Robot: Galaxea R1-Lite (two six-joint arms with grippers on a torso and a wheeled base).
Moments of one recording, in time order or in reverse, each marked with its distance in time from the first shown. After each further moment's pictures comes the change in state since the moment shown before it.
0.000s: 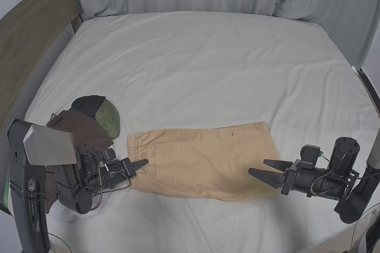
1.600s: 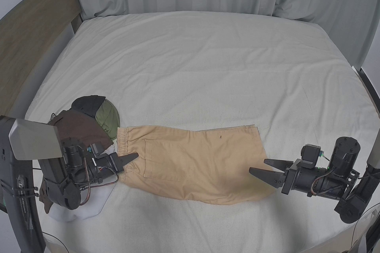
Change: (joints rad) left arm 0.083 -0.079 0.037 0.000 -0.109 0.064; right arm -0.003 -0.002 0.000 -0.001 0.000 0.000
